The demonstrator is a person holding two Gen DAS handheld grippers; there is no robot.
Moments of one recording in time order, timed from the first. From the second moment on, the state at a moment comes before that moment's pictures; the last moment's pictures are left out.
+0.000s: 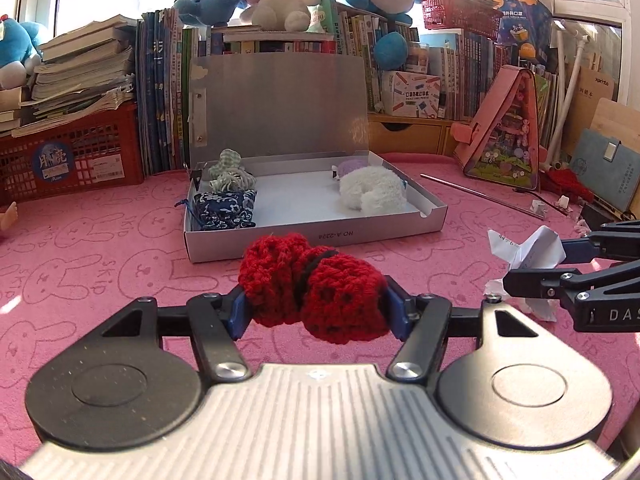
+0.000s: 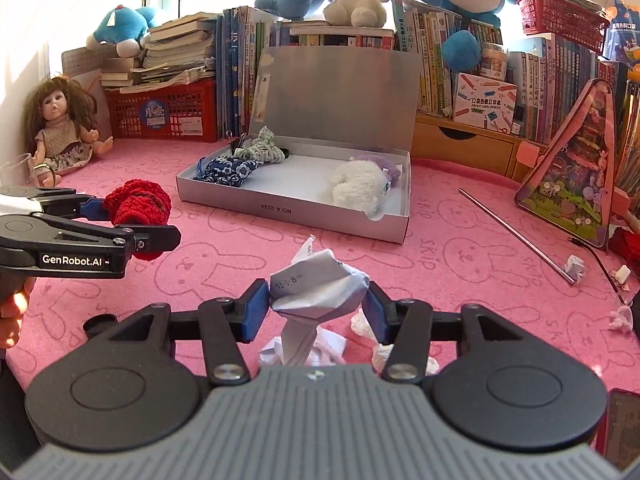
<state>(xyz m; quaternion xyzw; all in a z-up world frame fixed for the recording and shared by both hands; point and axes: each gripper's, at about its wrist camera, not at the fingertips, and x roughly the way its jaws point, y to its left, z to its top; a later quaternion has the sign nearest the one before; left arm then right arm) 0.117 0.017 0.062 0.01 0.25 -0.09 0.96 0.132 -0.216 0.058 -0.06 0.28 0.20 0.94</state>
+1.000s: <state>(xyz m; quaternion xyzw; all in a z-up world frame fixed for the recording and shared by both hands) 0.282 0.024 0.067 -0.02 0.28 -0.04 0.96 0.311 -0.205 0.057 0.10 0.37 0.19 0.90</state>
